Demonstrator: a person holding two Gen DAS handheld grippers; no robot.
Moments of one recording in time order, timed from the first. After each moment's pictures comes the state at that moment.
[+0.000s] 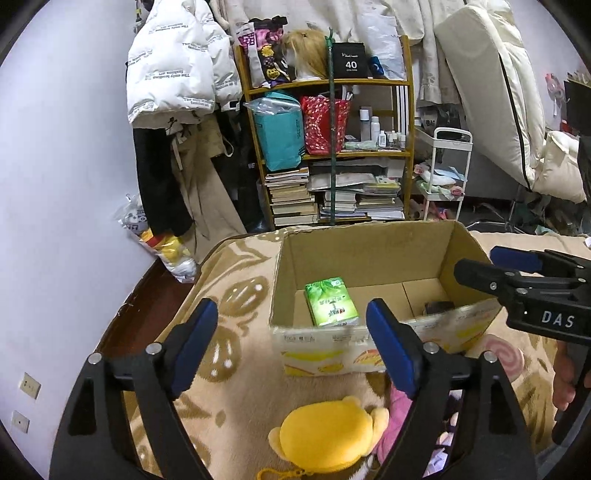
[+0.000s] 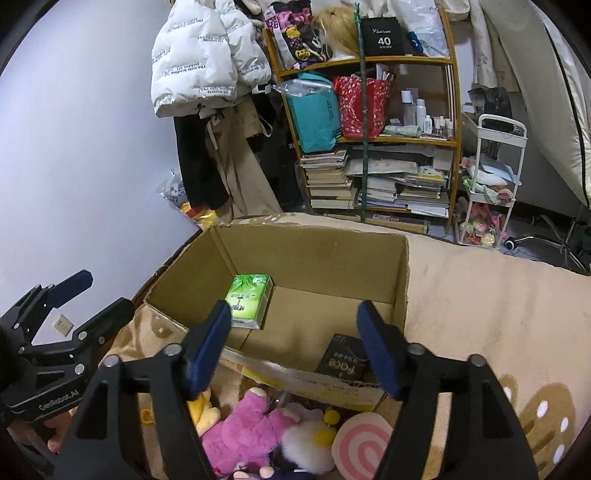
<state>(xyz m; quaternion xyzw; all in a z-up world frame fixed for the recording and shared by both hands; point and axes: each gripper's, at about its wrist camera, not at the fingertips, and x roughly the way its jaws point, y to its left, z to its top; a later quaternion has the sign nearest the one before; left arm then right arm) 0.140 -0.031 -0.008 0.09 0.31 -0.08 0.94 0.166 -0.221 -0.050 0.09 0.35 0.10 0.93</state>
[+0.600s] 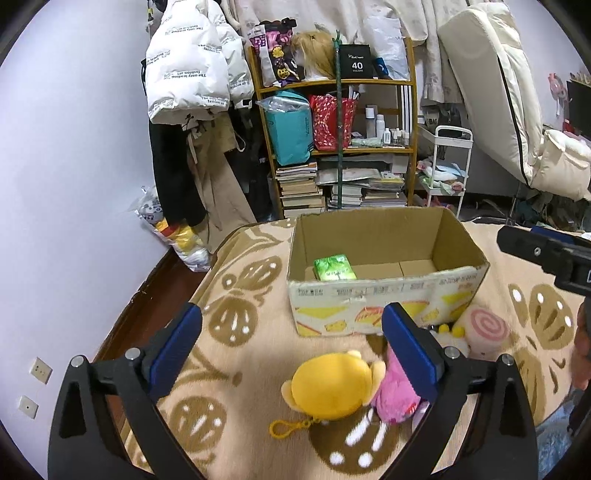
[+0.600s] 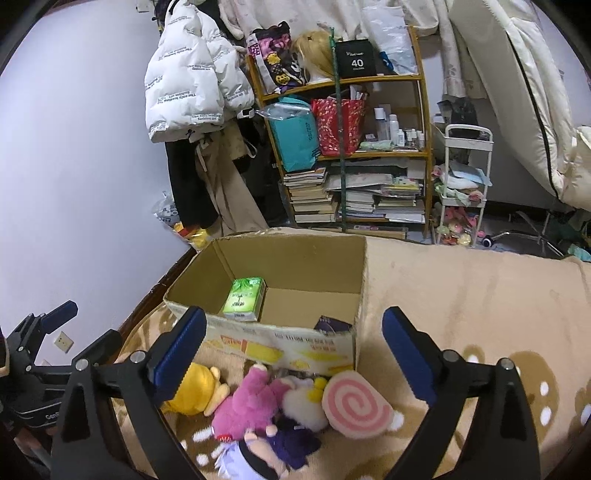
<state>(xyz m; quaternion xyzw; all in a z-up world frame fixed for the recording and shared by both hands) 0.084 -0.015 0.009 0.10 0.32 -0.06 0.94 0.097 -0.236 -0.015 0.12 0.33 0.06 0.94</state>
